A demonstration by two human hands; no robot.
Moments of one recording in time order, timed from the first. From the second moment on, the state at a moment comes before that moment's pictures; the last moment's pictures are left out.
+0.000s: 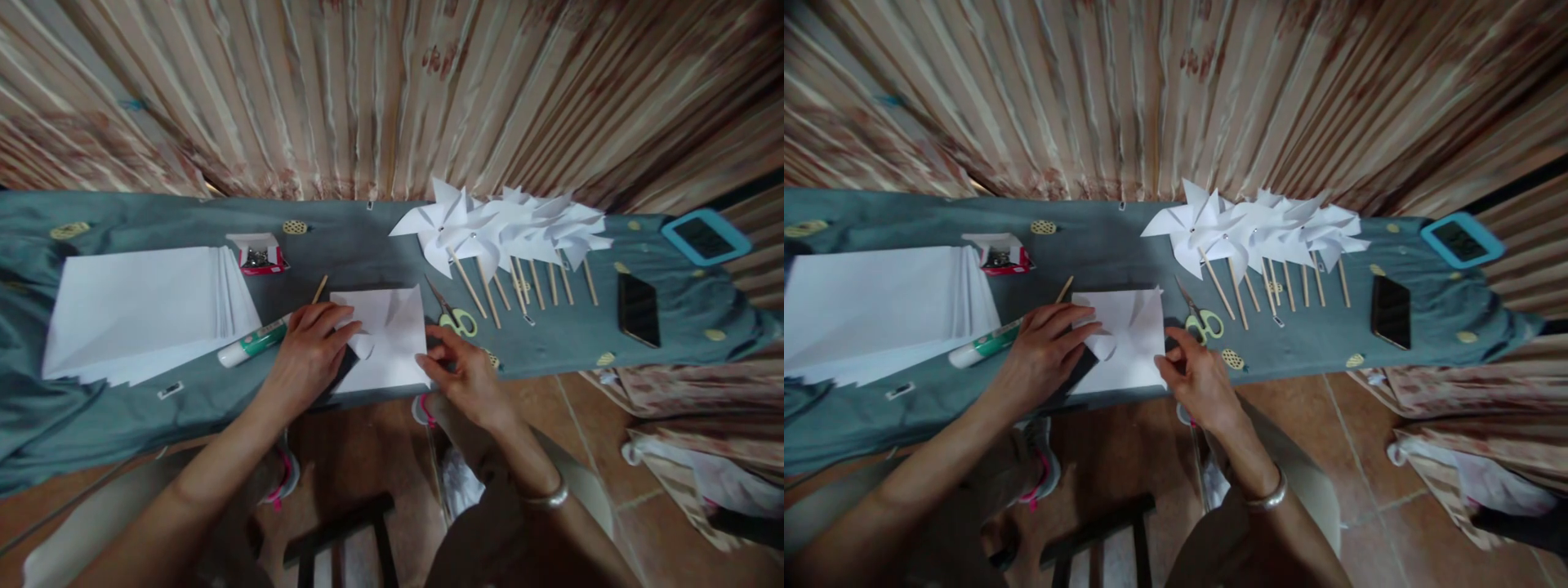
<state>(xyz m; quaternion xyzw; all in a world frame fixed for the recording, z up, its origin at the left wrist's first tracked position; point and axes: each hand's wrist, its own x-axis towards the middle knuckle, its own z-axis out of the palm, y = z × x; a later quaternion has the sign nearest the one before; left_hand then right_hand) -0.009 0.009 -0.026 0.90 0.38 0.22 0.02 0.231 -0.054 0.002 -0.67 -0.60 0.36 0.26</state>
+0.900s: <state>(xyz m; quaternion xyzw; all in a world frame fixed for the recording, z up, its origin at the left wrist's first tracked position) 0.015 -0.042 -0.024 0.92 0.29 0.24 0.10 0.242 -0.056 -0.011 -0.52 -0.78 0.25 0.22</state>
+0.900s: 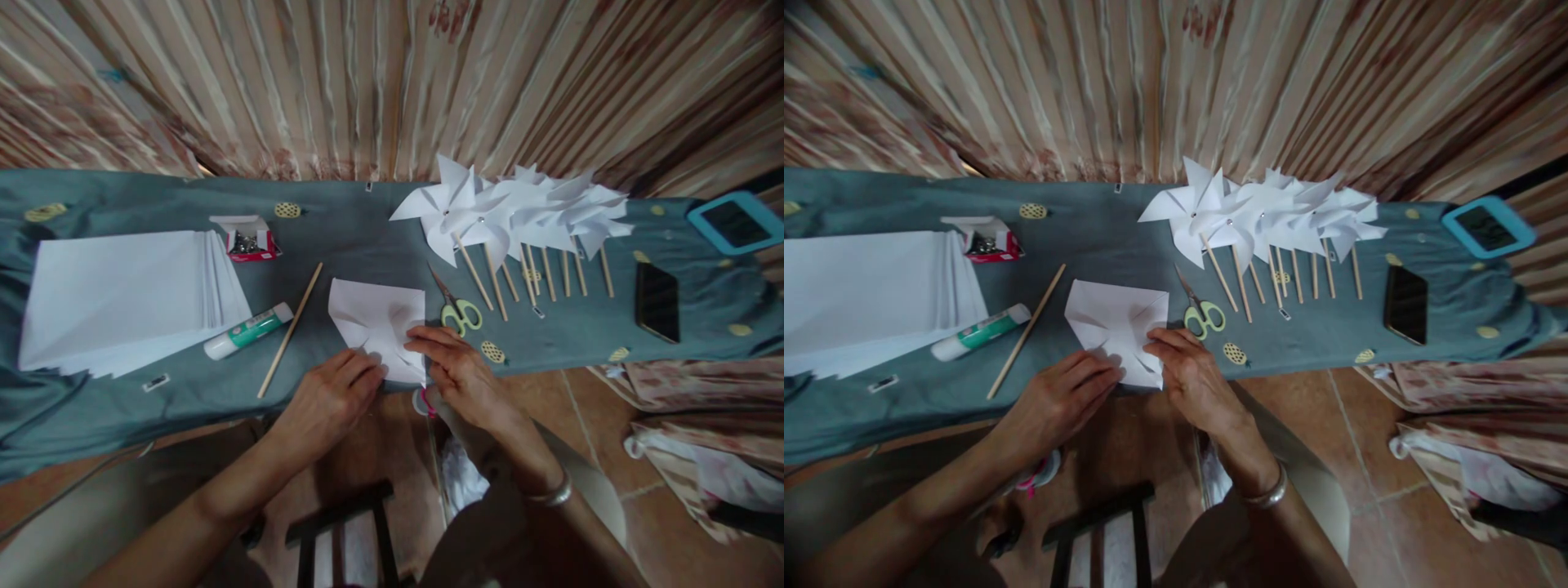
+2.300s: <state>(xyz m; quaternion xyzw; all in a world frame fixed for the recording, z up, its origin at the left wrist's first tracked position) 0.006 -0.045 -0.020 0.90 0.32 0.25 0.15 0.192 -0.051 -0.016 -0.60 -0.70 0.21 0.32</state>
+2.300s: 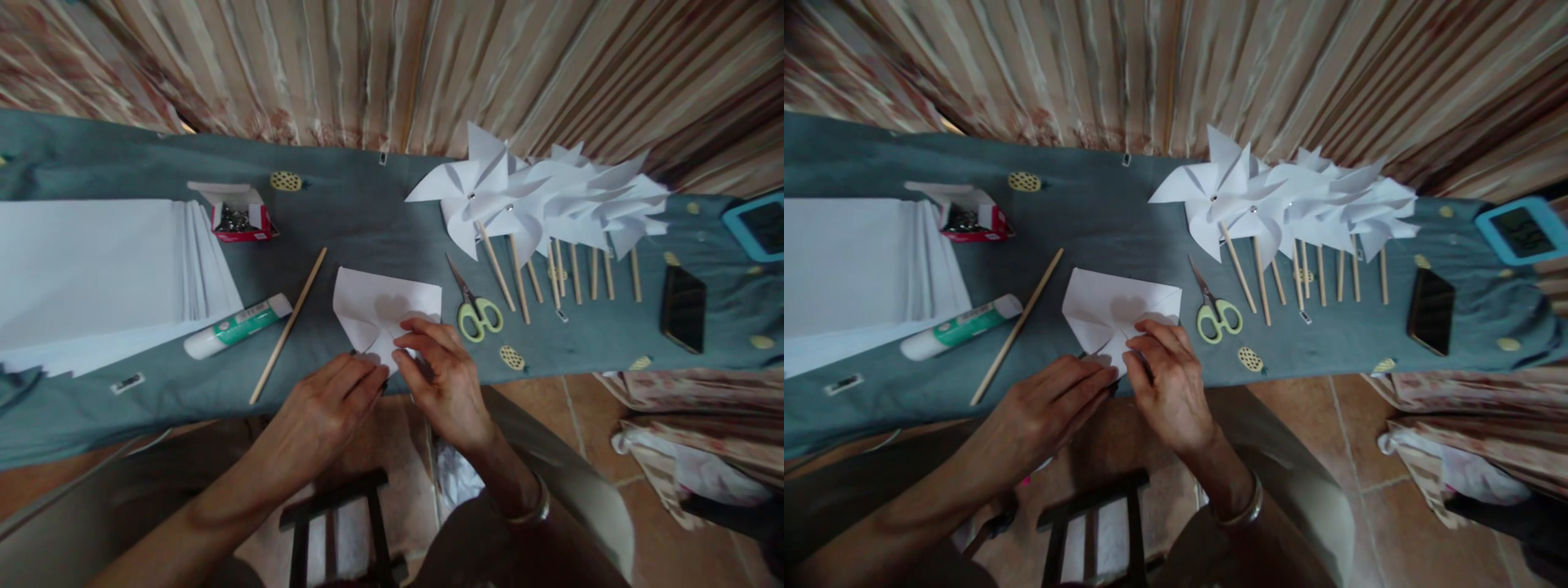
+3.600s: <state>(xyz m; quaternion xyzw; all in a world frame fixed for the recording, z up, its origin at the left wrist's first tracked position) 0.006 -0.044 -0.022 0.90 0.32 0.26 0.13 0.186 -0.046 -0.021 -0.58 -0.76 0.15 0.27</state>
